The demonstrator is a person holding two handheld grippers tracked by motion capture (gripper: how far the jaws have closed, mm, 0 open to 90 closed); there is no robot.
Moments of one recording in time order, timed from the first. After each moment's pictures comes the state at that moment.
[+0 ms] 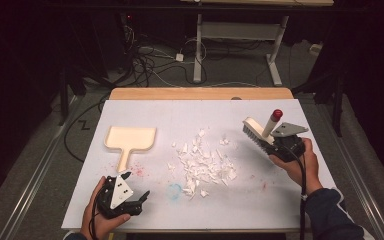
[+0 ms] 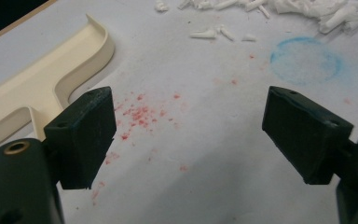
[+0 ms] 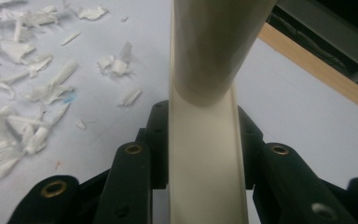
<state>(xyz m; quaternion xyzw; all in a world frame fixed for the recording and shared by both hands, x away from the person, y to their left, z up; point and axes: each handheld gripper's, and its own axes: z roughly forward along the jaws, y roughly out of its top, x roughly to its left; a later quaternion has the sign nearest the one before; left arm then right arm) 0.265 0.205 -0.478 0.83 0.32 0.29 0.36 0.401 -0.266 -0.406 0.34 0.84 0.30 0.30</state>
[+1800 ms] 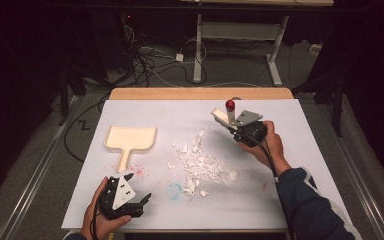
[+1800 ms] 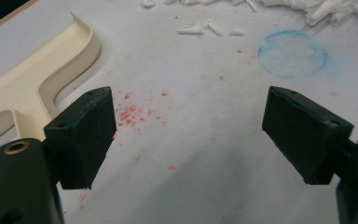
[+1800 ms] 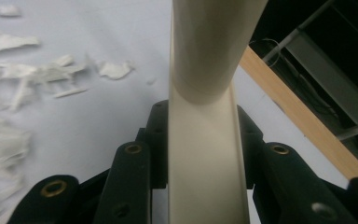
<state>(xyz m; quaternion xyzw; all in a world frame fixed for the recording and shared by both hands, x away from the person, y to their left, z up) 0.263 0.203 -0.479 0.84 0.31 0.27 0.35 0.451 -0.180 -0.411 0.25 0.86 0.29 0.34</state>
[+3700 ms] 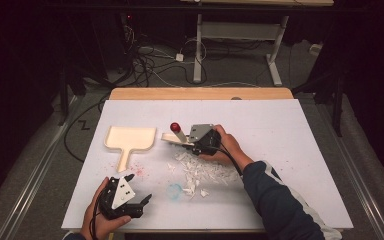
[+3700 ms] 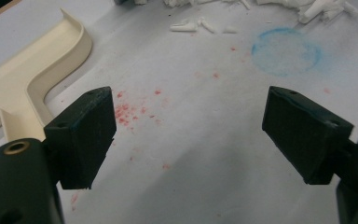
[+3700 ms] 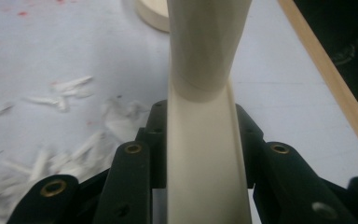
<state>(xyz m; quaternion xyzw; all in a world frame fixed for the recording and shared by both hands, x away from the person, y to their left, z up) 0.263 0.205 -0.481 0.84 0.30 0.26 0.36 0.446 -0.072 -0.445 0.02 0.91 0.35 0.22</state>
